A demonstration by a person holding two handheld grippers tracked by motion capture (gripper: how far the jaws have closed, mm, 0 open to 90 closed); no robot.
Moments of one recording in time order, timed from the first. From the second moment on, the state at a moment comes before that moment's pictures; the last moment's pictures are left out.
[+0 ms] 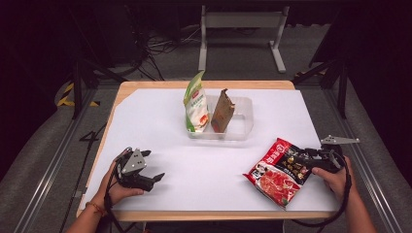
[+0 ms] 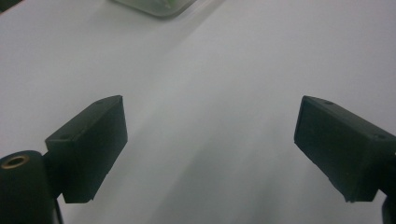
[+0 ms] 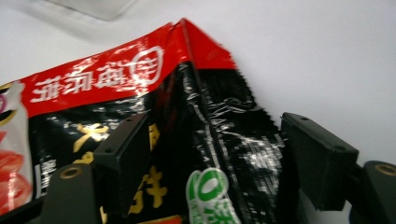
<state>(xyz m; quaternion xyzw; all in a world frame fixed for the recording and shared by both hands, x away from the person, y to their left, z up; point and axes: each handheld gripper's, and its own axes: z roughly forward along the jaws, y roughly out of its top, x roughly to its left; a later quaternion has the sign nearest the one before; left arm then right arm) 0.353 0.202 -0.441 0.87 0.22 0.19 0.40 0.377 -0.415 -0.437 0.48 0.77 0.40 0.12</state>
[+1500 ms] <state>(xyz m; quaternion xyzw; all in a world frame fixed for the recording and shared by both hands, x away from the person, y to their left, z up) 0.354 0.200 -0.441 0.87 0.23 0.19 0.40 0.366 -0.355 -0.347 0.41 0.72 0.53 0.15</state>
